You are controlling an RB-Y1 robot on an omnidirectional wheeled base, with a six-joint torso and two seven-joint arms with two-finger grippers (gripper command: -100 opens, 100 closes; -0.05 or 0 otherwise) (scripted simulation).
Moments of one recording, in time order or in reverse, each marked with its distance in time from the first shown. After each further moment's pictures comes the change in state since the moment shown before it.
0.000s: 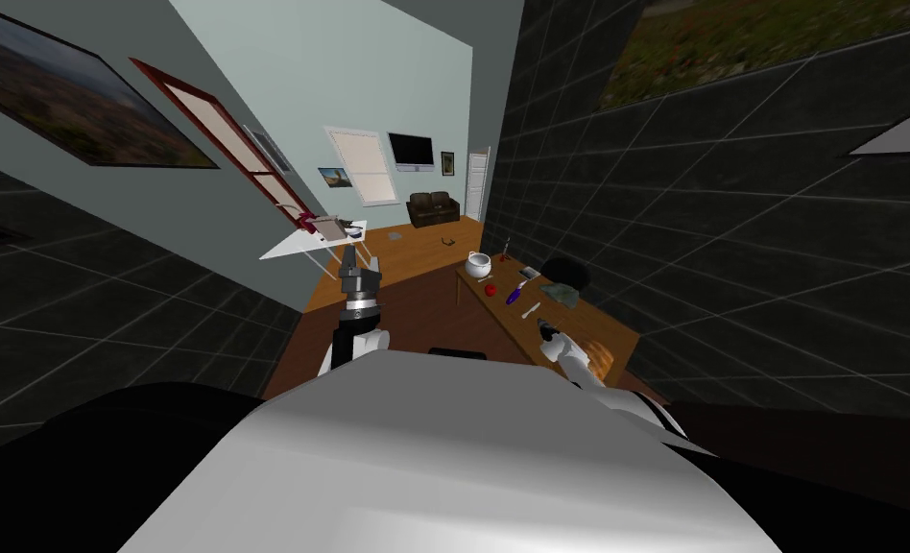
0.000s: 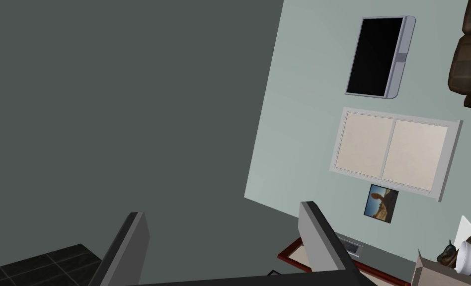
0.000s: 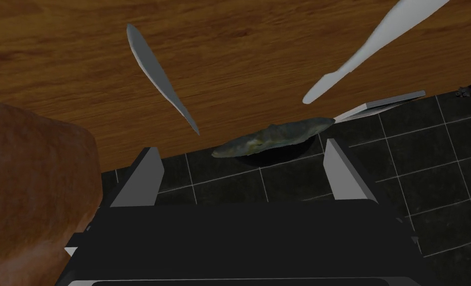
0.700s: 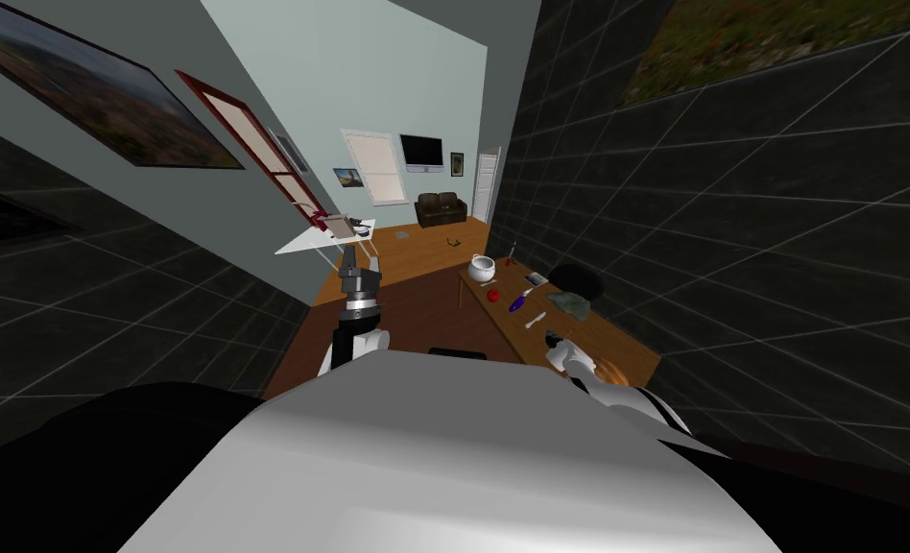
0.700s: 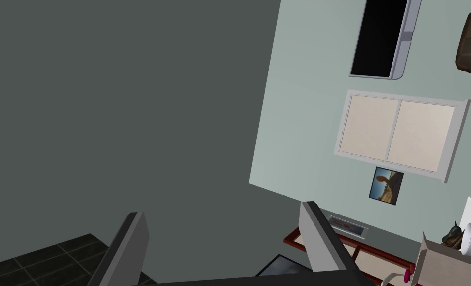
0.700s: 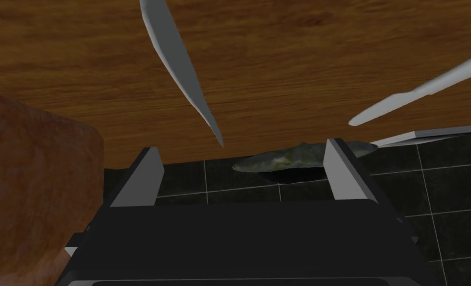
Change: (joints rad) left arm 0.000 0.000 0.000 0.000 0.000 0.000 0.000; right arm -0.029 -0.023 -0.014 0.178 0.076 0.047 -0.074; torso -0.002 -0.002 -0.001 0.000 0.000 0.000
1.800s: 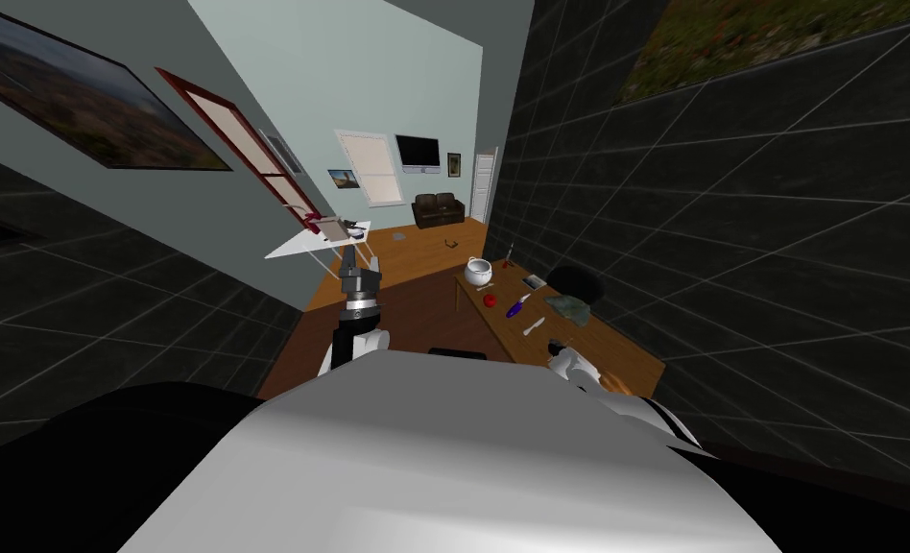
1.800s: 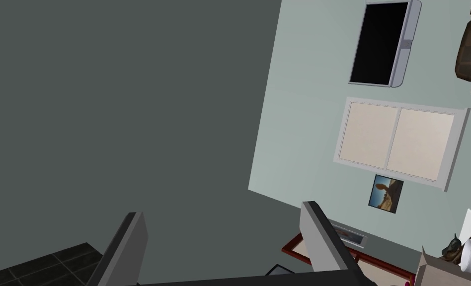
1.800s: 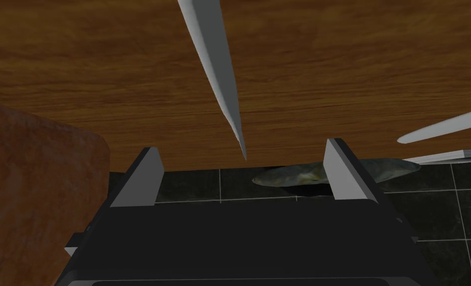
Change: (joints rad) left arm 0.000 0.000 0.000 0.000 0.000 0.000 0.000; right arm 0.056 -0.003 0.013 -0.001 -0.009 0.026 -0.008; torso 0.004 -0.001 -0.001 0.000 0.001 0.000
